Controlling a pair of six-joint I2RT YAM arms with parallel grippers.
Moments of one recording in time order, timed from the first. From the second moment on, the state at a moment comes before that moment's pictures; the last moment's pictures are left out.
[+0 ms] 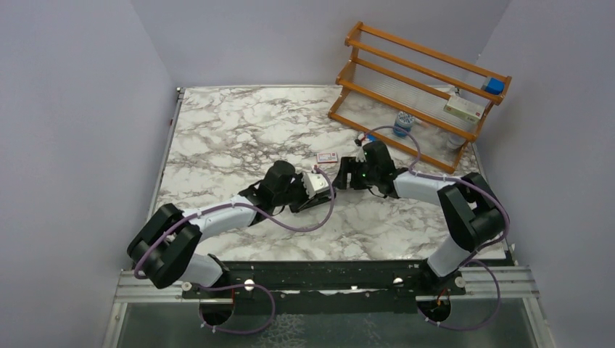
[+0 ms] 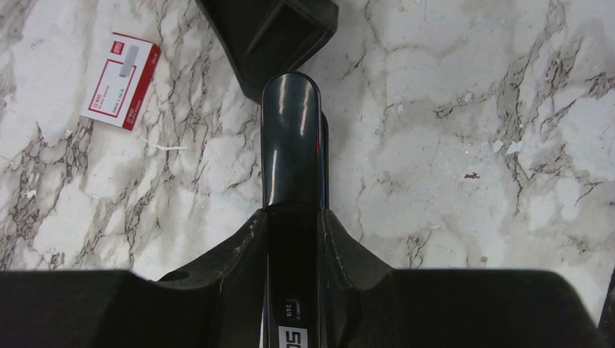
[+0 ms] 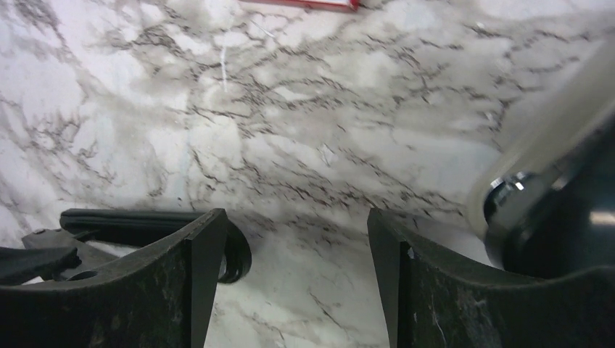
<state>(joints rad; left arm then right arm) -0.74 1.37 0.61 0.22 0.35 0.37 0.49 1.67 0.79 0.14 -0.23 0.43</state>
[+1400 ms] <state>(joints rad) -0.75 1.68 0.91 0.05 0.46 0.56 0.48 1.29 0.57 -0.02 0.10 0.47</state>
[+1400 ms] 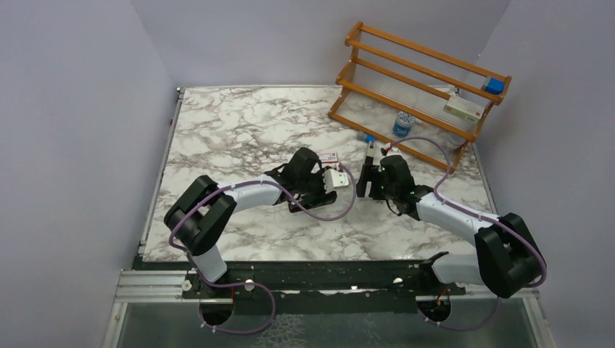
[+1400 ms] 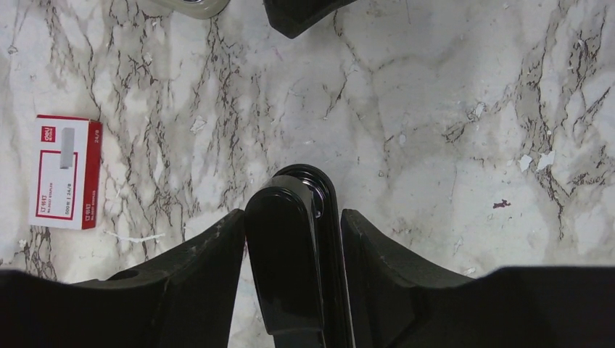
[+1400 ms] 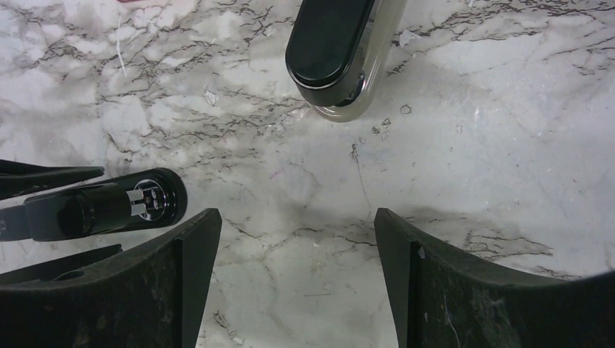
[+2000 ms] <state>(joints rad) -0.76 1.72 0.94 -0.01 0.45 0.59 0.48 1.36 0.57 0.04 -0.01 0.51</state>
